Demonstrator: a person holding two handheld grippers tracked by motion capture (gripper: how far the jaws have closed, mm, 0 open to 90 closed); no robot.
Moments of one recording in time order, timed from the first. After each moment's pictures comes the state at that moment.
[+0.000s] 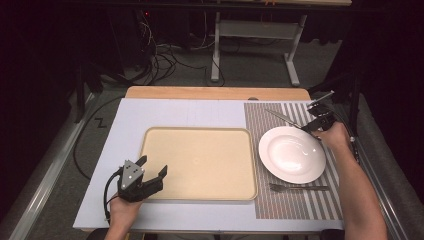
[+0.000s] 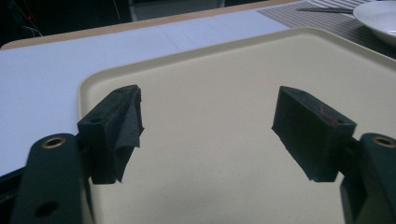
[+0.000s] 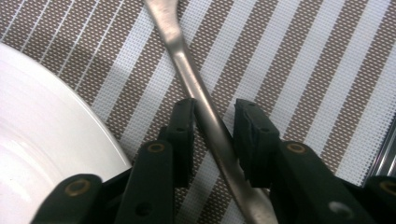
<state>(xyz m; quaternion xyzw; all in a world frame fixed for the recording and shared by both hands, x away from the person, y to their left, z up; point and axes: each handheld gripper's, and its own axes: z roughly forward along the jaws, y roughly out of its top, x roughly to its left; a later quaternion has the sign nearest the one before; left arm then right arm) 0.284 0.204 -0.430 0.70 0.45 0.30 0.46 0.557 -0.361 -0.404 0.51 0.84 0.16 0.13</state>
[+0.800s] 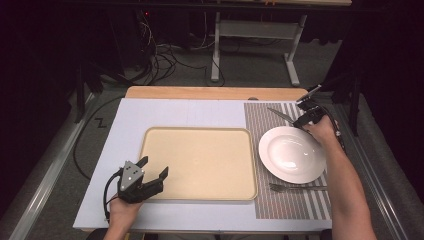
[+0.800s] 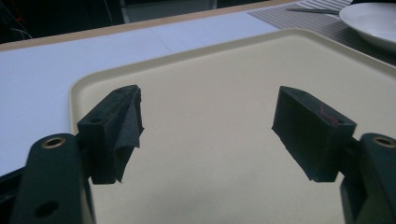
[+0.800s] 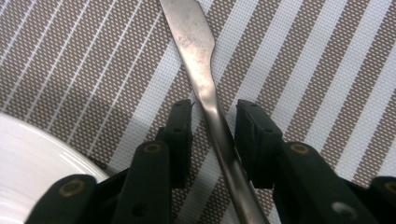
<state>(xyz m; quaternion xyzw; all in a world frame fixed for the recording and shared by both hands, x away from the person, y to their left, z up) 0.280 0.202 -0.429 0.71 0.44 0.29 0.47 0.580 -0.330 -0.402 0.51 0.84 0.14 0.13</state>
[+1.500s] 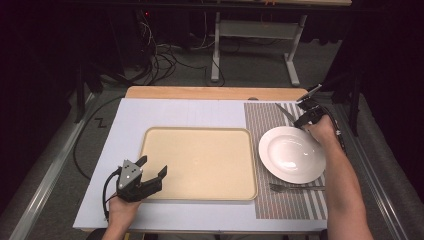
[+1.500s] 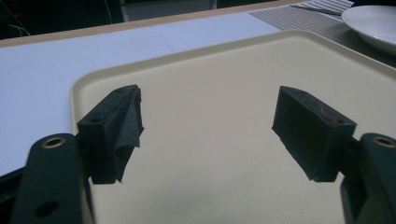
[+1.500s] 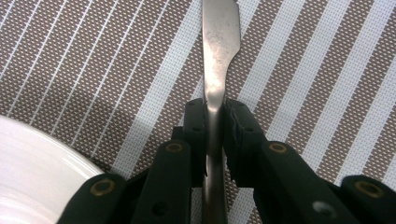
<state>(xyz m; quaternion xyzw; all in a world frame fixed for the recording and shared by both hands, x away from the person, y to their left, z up) 0.283 0.207 -0.429 0.71 0.44 0.29 0.47 0.582 -0.332 -0.402 0.51 0.84 0.14 0.12</state>
